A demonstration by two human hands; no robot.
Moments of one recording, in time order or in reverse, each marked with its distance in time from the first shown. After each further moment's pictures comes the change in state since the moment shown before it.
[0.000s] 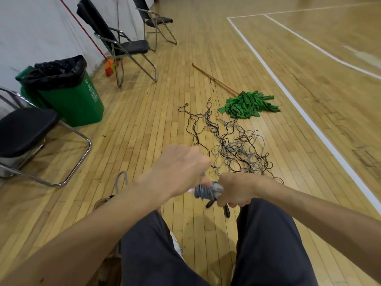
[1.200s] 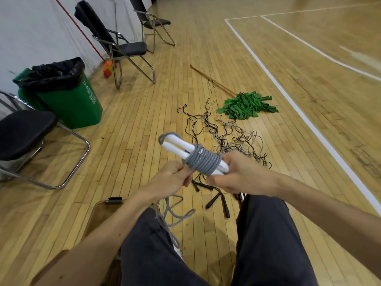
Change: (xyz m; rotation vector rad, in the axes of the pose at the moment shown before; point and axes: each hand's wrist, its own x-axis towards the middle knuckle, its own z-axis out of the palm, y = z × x) left_hand 0.003 -0.017 0.099 -1.348 0.094 -0.296; right_hand -0.037 0.003 -0.012 0.504 0.277 -0.590
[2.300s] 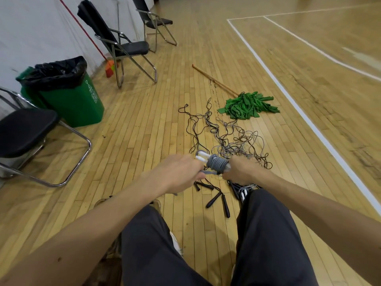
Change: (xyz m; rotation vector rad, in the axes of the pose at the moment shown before) left_hand 0.006 0.050 -0.002 1.090 -0.174 0.146; right_hand 0.052 0.072 -0.009 -0.580 0.129 0.628
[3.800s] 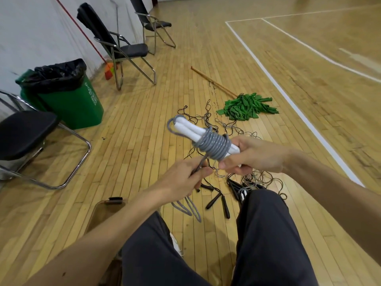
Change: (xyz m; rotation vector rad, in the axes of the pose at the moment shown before) left_hand -0.014 0.001 0.029 -0.943 0.212 0.007; right_hand -0.070 -0.009 -0.067 0.689 -0.396 -0.702
